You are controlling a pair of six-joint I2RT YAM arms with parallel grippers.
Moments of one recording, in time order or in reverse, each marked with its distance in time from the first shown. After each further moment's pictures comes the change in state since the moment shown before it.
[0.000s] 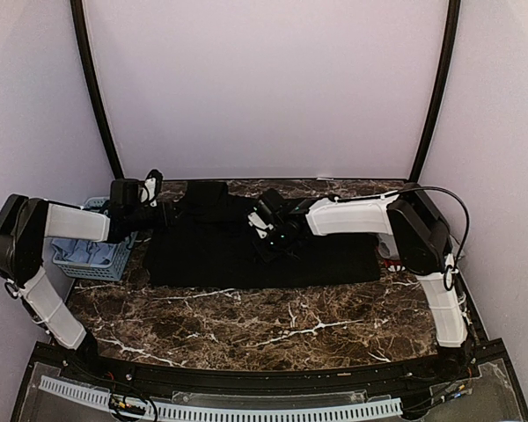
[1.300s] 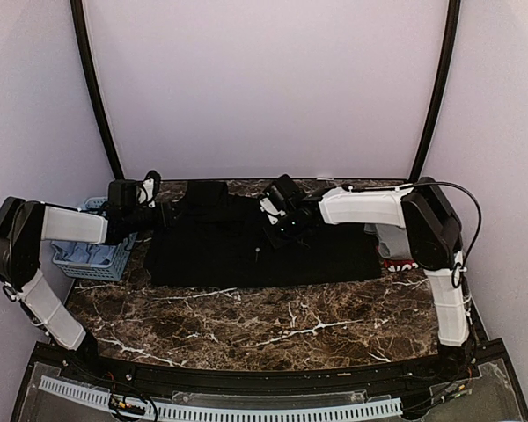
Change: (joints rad) left arm 0.000 -0.034 -0.026 -0.002 0.008 -0.025; right arm -0.054 -0.058 -0.017 -0.005 0.018 -0.011
